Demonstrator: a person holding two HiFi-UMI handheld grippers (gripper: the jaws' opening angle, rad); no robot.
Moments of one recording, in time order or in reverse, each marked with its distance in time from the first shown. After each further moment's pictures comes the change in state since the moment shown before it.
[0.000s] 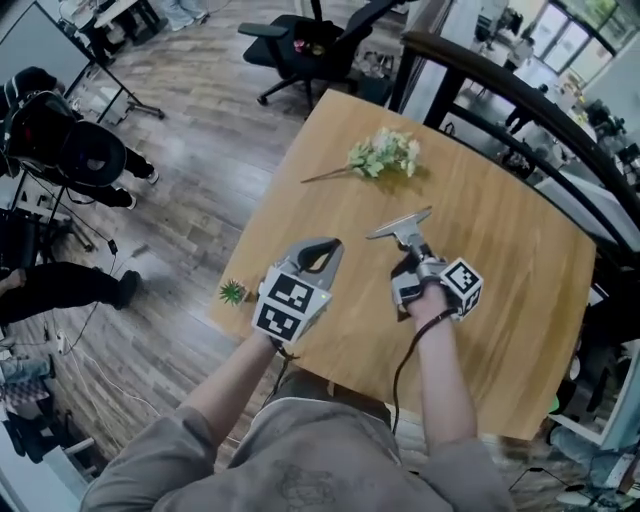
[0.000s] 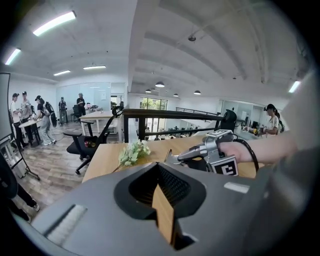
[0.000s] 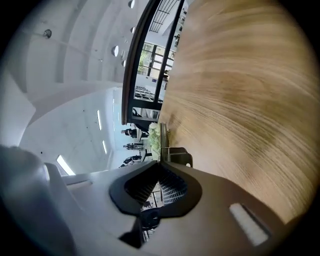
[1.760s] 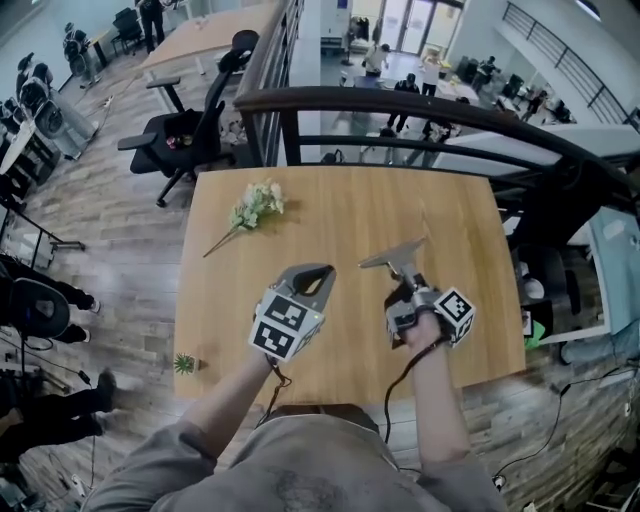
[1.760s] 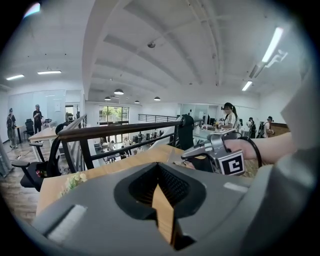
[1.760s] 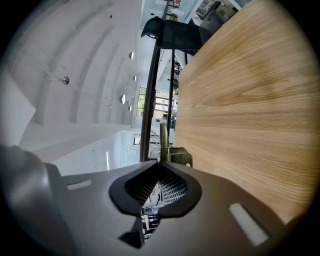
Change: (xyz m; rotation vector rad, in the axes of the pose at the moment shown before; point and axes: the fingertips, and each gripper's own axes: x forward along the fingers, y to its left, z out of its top) left arm 0.043 -0.219 0.095 0.235 -0.095 -0.417; right arm -0.264 0.010 0.140 0.108 -0.473 0.104
